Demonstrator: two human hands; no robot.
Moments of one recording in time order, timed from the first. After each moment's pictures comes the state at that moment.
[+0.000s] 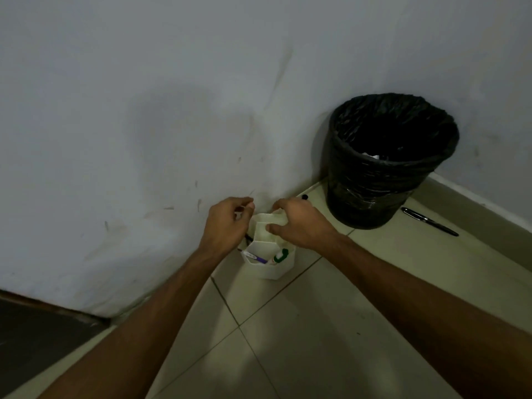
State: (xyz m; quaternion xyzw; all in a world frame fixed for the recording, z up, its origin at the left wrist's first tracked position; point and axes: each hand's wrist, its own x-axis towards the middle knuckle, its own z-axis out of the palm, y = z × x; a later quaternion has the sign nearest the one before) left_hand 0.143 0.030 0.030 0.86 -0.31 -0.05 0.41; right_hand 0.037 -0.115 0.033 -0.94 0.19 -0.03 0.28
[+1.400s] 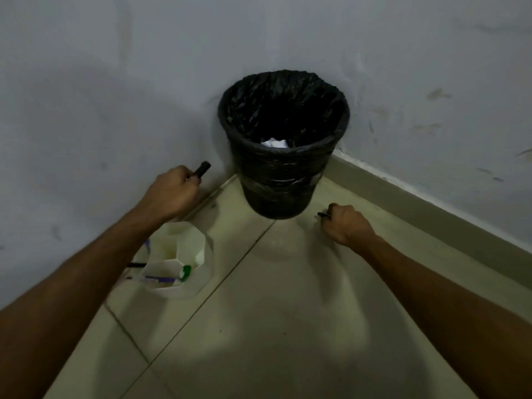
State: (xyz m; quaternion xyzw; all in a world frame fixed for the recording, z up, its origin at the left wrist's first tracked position) left_hand 0.144 -0.108 0.045 0.89 -0.34 -0.18 0.26; right_hand -0.133 -0.303 -0.046 -0.86 0.48 0.09 0.18
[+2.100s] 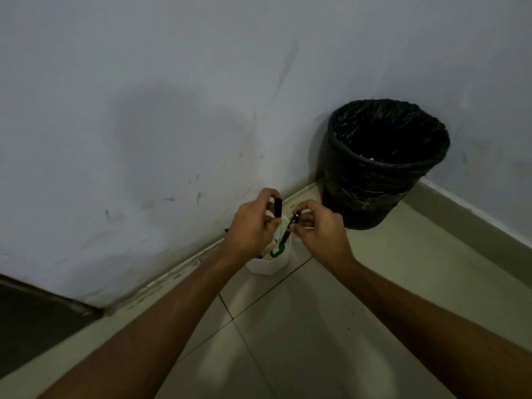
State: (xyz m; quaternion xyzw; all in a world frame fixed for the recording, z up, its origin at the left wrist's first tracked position) left_hand 0.098 0.012 0.037 0.81 -0.42 -0.10 0.41; right_hand -0.018 -0.107 0.027 -0.82 0.26 -0.22 0.45
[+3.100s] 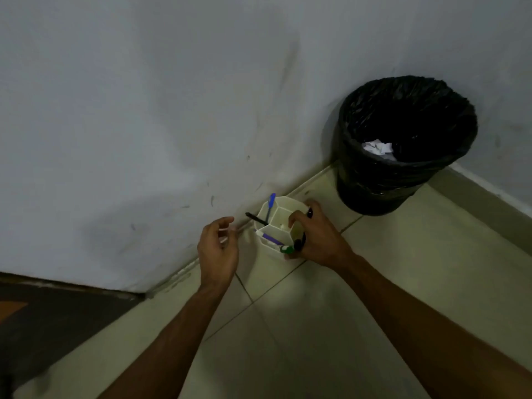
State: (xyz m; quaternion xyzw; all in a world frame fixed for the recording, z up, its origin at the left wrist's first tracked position) left_hand 0.100 0.082 0.030 0.87 -0.11 -0.03 0.48; right_hand -0.004 -0.113 0.021 -0.92 0.17 -0.01 0.35
